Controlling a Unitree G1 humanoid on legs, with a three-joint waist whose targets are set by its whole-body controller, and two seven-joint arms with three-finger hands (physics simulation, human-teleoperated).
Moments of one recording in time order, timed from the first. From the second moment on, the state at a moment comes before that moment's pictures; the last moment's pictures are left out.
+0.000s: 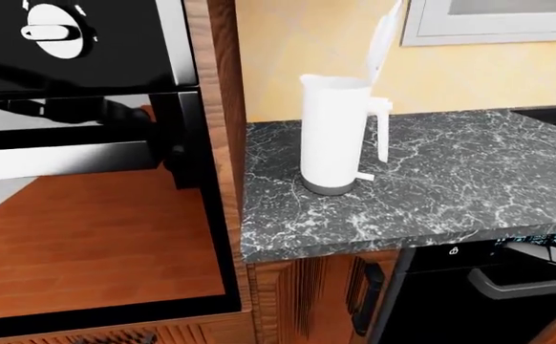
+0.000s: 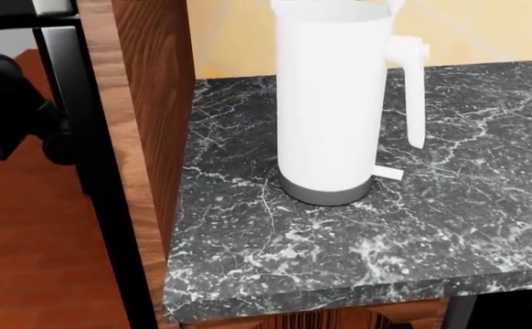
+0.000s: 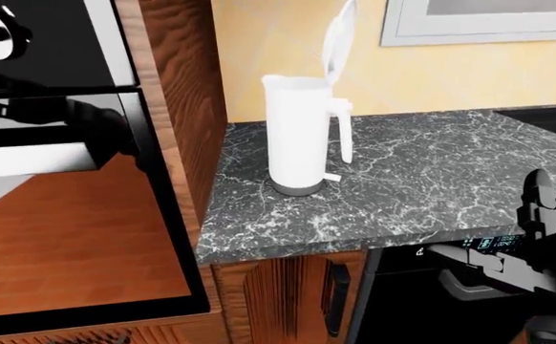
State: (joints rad) left arm 0.02 0.69 1.32 -0.41 -0.82 0.71 0.09; right arm 0.06 -0.19 -0.87 -0.91 0.37 0.75 0.13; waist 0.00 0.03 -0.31
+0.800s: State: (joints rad) left arm 0.02 0.68 1.31 -0.43 -0.79 0.70 0.07; right arm 0.06 -0.20 -0.87 -0.92 0.37 0.76 0.13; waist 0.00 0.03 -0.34
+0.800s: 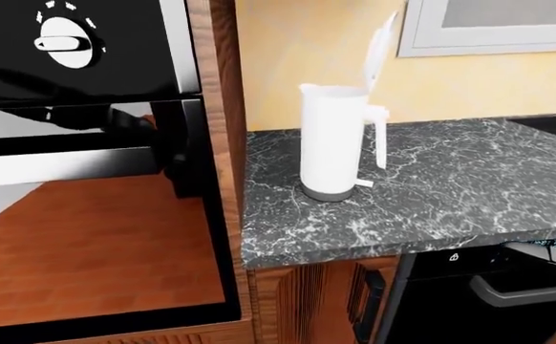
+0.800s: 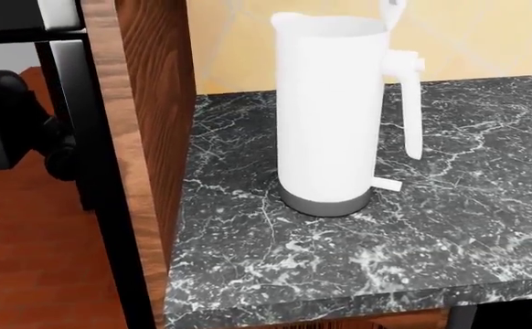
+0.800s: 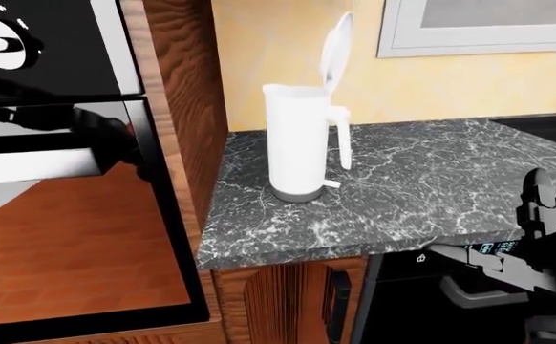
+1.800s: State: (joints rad) left arm 0.01 0.68 1.29 -0.44 -0.78 0.69 0.07; right arm -0.01 -0.26 -0.81 -0.92 0.30 0.81 0.13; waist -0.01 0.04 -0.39
